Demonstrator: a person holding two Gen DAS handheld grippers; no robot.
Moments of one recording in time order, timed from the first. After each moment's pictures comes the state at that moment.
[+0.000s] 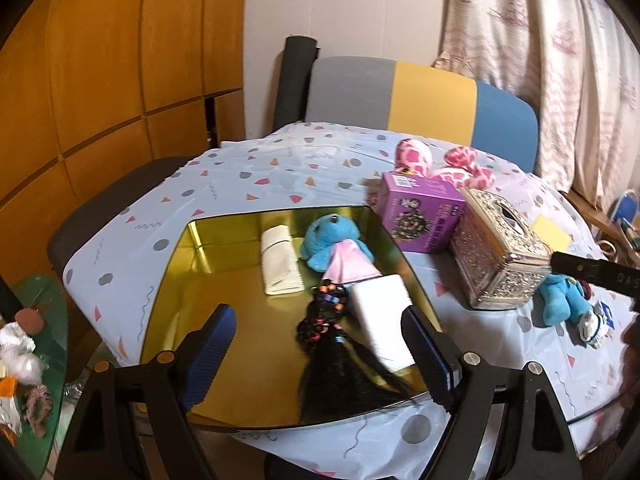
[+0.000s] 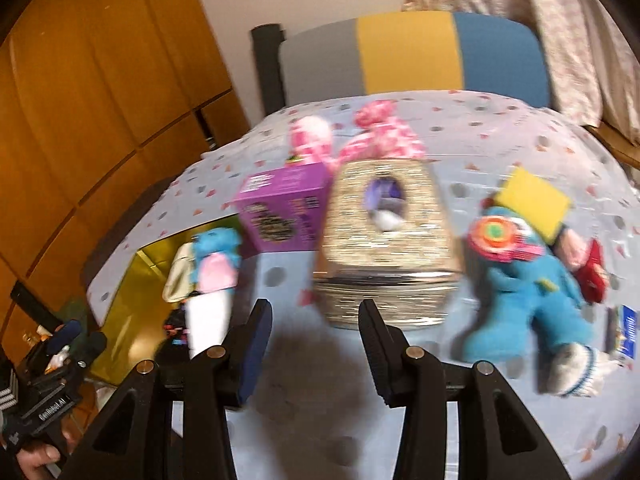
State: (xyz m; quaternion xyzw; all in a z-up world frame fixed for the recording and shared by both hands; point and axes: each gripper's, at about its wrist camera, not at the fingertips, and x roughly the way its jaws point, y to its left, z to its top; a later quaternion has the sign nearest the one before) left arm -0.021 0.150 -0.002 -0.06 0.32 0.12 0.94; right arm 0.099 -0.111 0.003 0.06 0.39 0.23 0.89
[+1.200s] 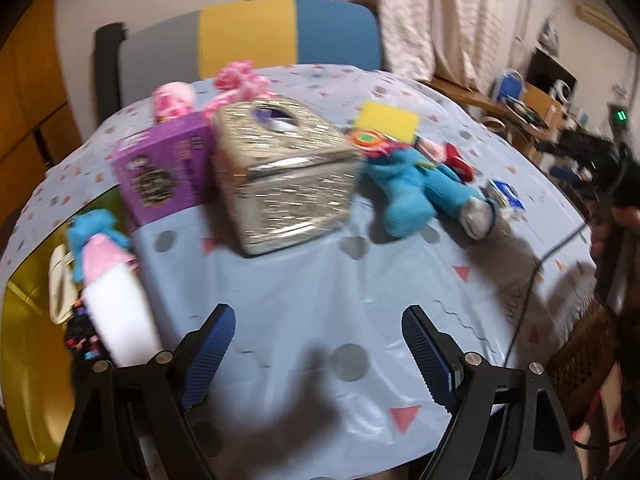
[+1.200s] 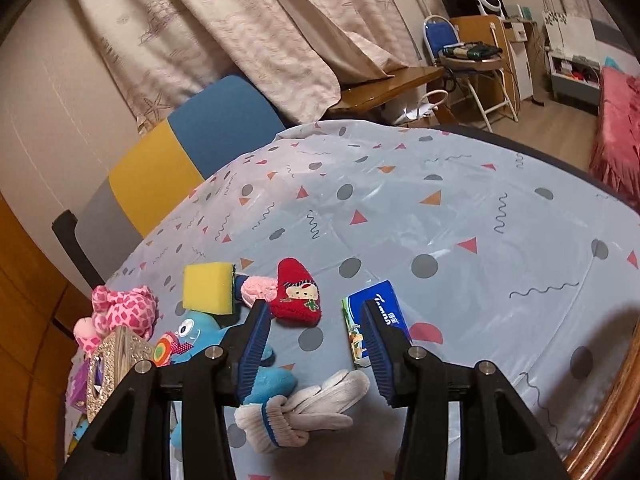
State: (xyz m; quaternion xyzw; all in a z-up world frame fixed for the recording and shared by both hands) left arm 0.039 -0.035 -0.048 0.06 0.41 -0.14 0.90; right arm 0.086 -0.411 -0.033 0.30 0.29 -0.11 0.90
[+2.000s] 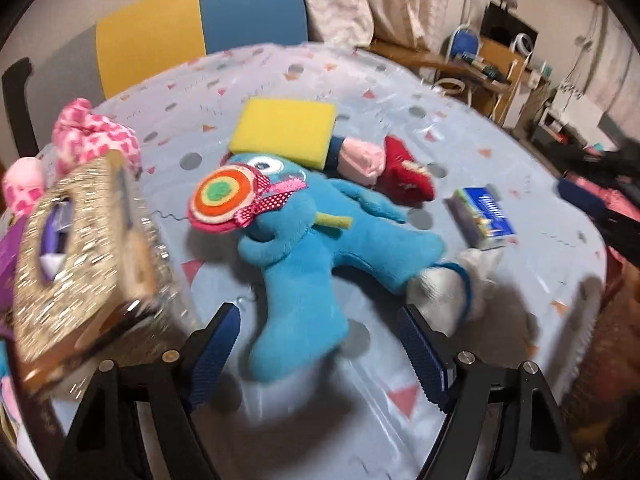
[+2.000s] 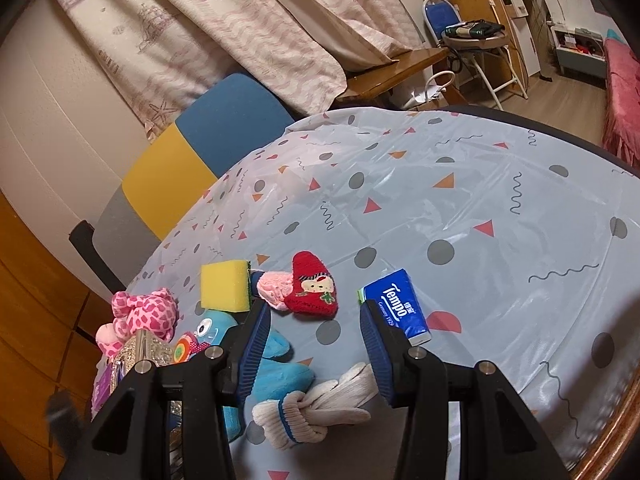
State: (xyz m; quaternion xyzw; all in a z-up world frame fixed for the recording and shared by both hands) left arm 0.169 -0.179 -0.072 0.11 0.45 -0.21 0.86; right arm 0.087 -0.417 -0.038 0.34 0.29 -0.08 0.89
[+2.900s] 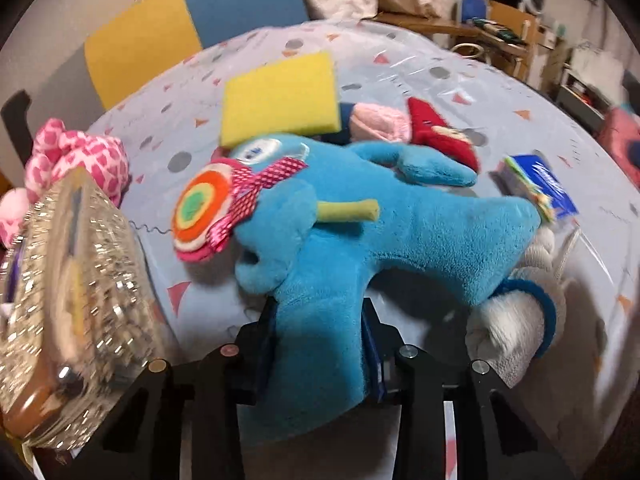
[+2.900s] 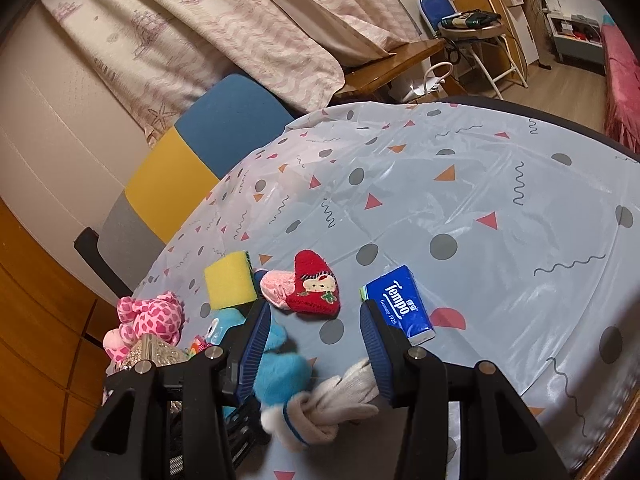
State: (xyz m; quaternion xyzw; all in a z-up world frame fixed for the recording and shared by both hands) left arm 0.182 -0.214 -0.106 0.19 0.44 -0.18 0.86; right arm 0.089 -0.422 -0.042 0.36 0.29 -0.07 0.88
